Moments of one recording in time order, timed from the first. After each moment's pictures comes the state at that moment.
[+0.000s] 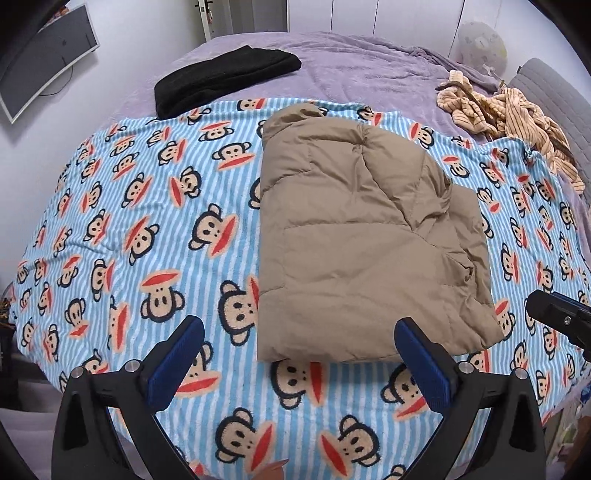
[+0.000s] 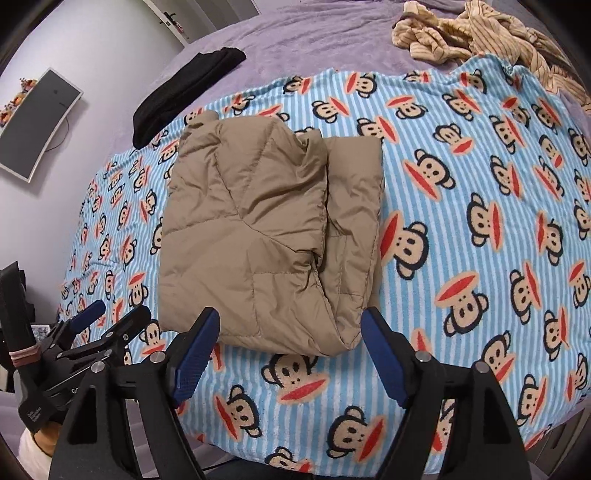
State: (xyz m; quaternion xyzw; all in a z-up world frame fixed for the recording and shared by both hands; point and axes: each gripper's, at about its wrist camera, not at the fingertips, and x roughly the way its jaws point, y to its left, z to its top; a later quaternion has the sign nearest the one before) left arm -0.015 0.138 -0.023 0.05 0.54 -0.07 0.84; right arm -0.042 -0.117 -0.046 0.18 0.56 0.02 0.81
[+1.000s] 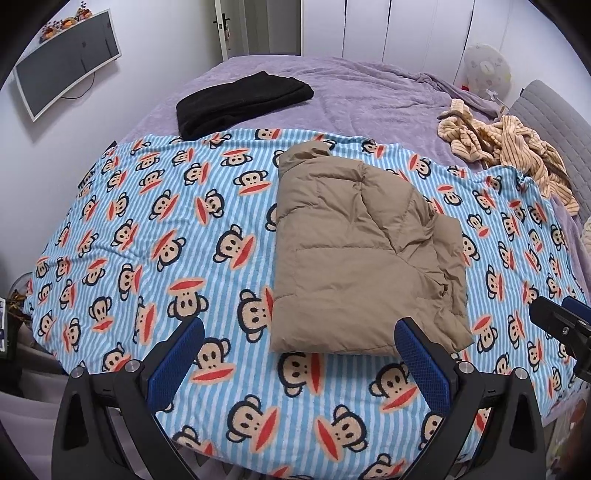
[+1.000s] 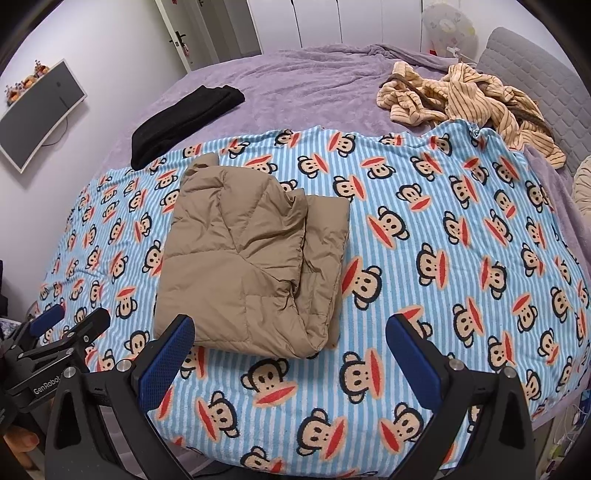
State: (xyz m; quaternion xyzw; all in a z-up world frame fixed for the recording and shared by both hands) left arm -0.045 0.150 0.036 0.03 0.51 -0.06 0.86; right arm -0.066 -0.108 0.013 0.11 0.51 -0.02 0.85
